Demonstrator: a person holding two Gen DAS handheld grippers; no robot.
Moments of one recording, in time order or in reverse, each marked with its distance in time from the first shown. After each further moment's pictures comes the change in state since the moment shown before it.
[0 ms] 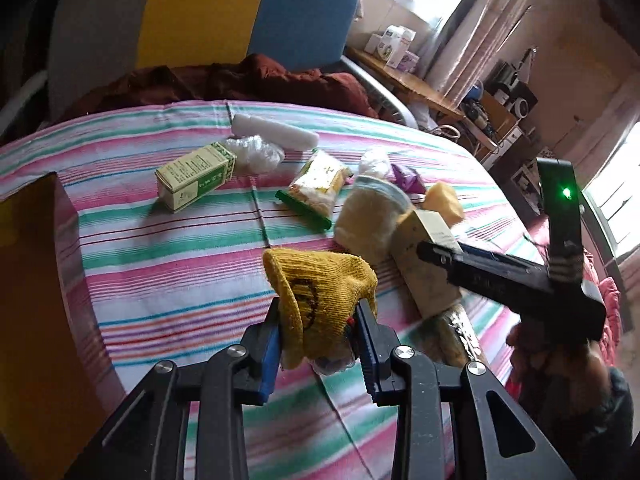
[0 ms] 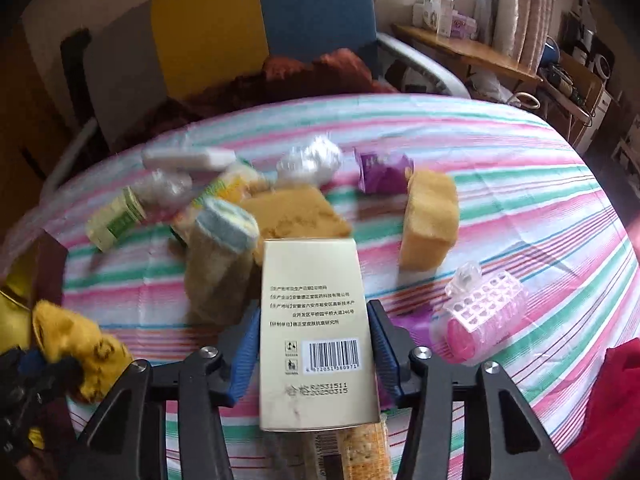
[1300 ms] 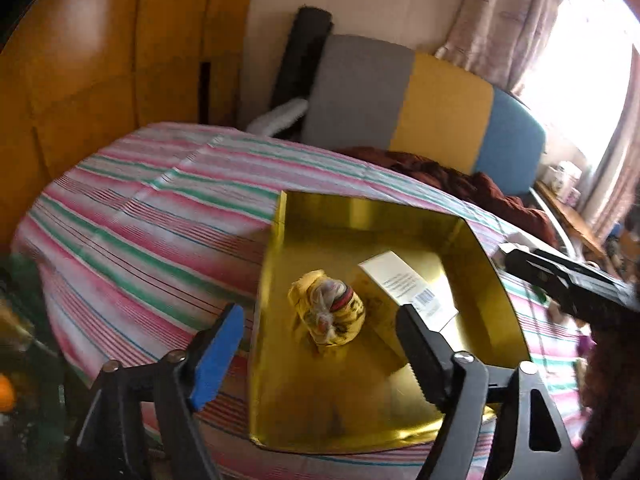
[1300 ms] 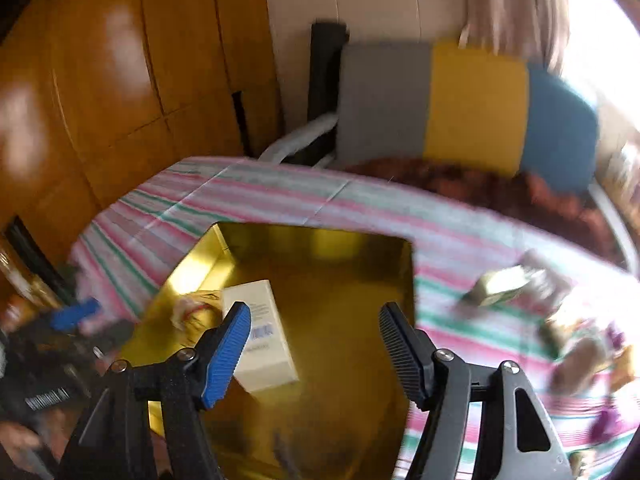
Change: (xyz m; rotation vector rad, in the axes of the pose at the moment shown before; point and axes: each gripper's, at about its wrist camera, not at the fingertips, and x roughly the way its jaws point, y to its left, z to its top) left arm -0.225 0.197 -0.143 -0.371 -0.373 0.572; right arm -0.100 0.323 -0.077 -0.536 -0.226 0.403
